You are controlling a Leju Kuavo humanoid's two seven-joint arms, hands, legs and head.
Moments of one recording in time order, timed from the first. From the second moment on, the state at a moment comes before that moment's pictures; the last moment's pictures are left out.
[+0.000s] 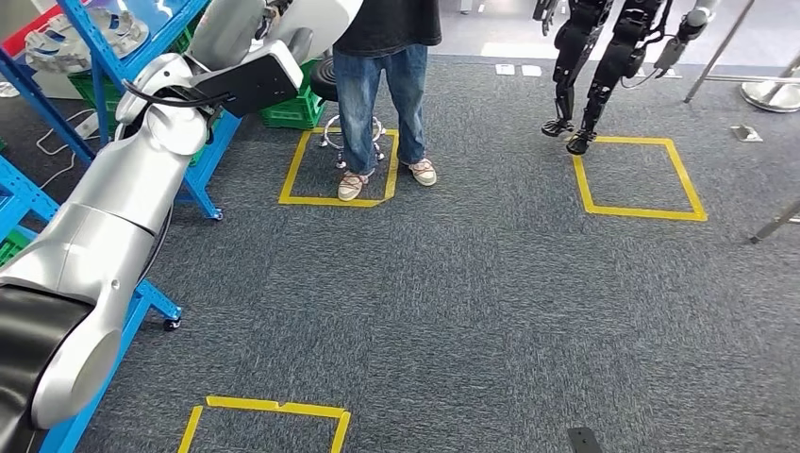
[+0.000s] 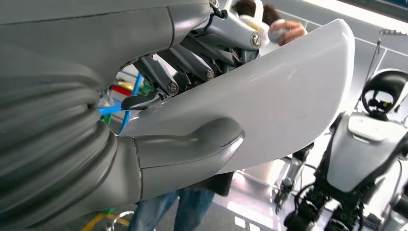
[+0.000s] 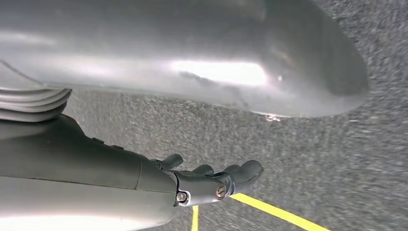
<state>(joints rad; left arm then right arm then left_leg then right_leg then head) -1.26 -0.06 -0.45 -0.55 -0.59 -0.24 -0.49 -0.14 0.04 -1.05 -0.20 1.16 0.14 -0.13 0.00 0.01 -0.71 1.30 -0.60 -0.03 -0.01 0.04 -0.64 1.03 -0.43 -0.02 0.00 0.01</state>
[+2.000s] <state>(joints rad) -1.23 -0.05 -0.45 -0.58 -0.57 -0.22 -0.51 -0.12 0.03 -1.12 -0.20 1.08 0.14 -0.13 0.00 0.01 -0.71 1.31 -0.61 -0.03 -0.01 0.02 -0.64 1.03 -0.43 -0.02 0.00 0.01</state>
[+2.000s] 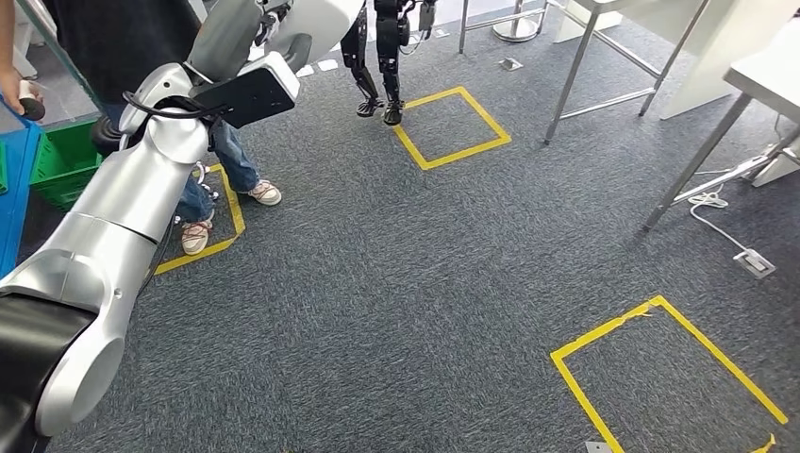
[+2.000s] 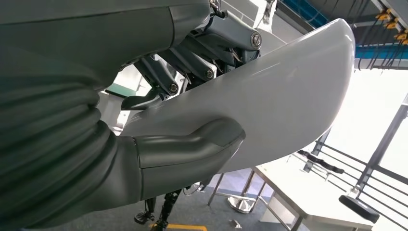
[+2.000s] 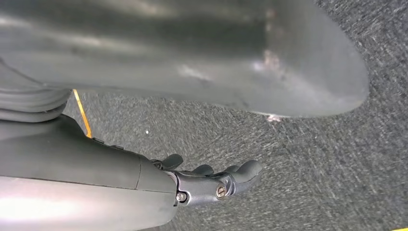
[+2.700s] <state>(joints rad) -1.24 -0.05 -0.45 -0.56 -0.58 -0.22 -0.51 -0.11 0.04 -1.12 -0.20 1.08 0.14 -0.13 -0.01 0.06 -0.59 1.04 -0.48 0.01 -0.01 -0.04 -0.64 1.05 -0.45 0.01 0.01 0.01</state>
